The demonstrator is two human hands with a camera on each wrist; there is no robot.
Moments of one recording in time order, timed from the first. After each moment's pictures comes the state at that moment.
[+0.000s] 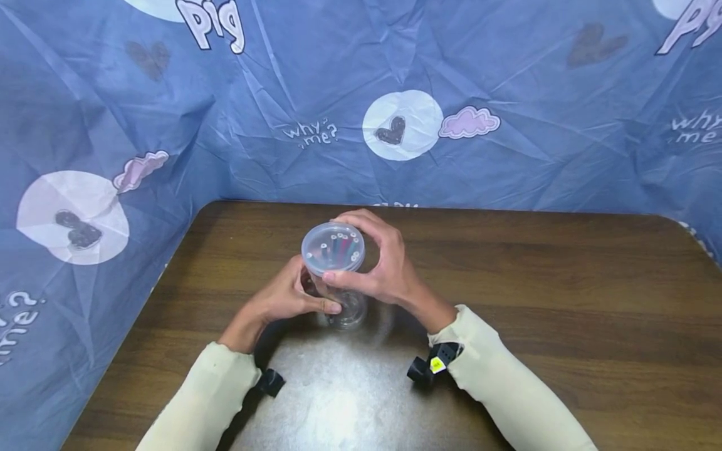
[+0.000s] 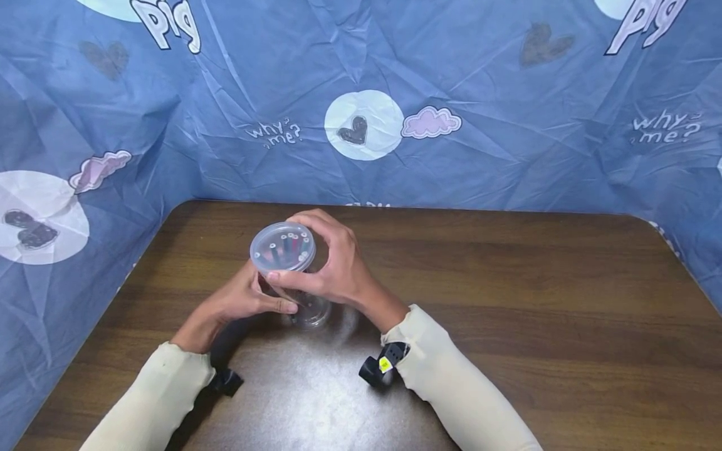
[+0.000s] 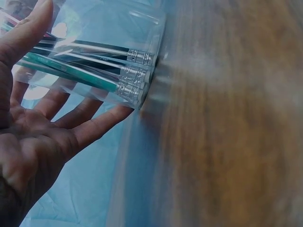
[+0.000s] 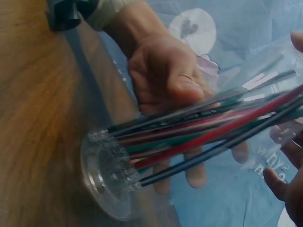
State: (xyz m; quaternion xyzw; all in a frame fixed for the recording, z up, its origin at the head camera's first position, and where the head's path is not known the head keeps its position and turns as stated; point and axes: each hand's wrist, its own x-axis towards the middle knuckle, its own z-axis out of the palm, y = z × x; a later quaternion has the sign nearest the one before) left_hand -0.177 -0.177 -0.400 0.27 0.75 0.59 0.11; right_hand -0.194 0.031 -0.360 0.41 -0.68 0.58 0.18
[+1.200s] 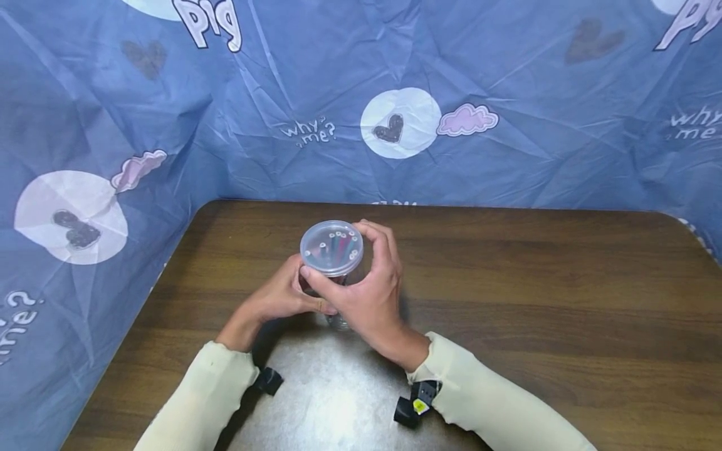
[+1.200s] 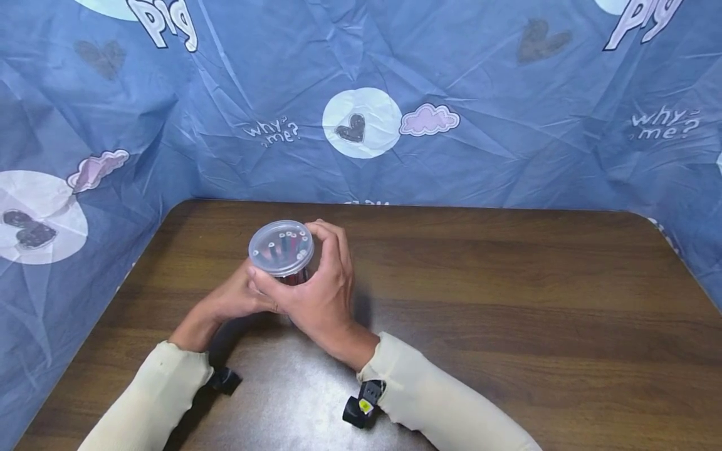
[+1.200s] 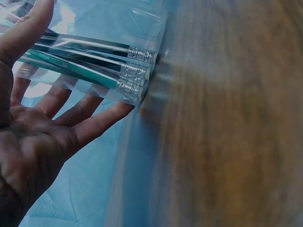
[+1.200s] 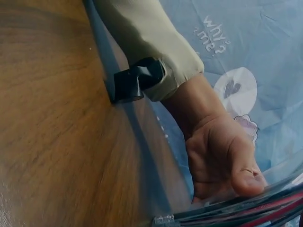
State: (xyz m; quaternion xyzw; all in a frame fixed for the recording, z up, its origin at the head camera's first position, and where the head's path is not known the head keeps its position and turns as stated) left_hand -0.180 -0.179 -0.401 0.29 0.75 0.59 0.10; right_hand -0.143 -0.004 -0.367 0.17 -0.73 0.57 0.32
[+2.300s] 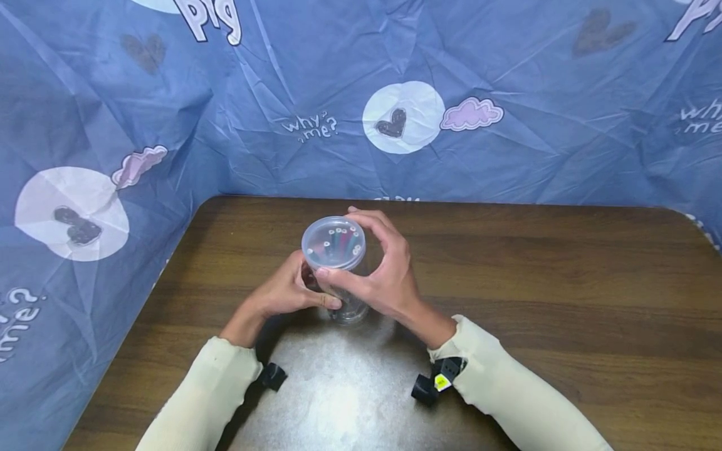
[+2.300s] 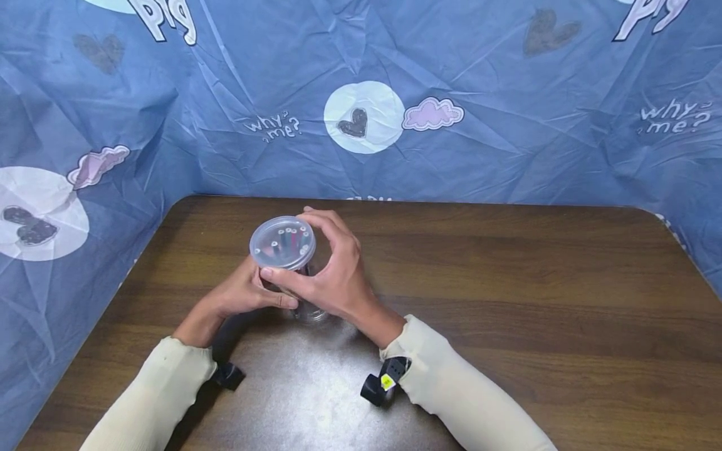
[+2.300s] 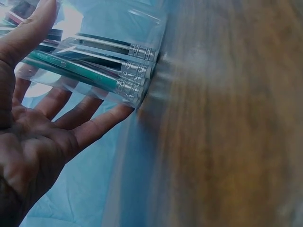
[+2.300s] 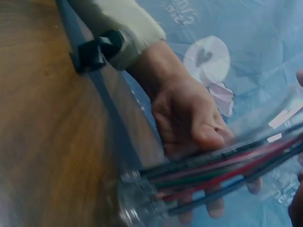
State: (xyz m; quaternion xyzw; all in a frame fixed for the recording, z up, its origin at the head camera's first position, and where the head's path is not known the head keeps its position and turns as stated) left_hand -0.180 -0.178 -0.400 0.28 0.75 0.60 0.12; right_hand -0.169 0.023 -0.362 0.30 -0.71 0.60 0.23
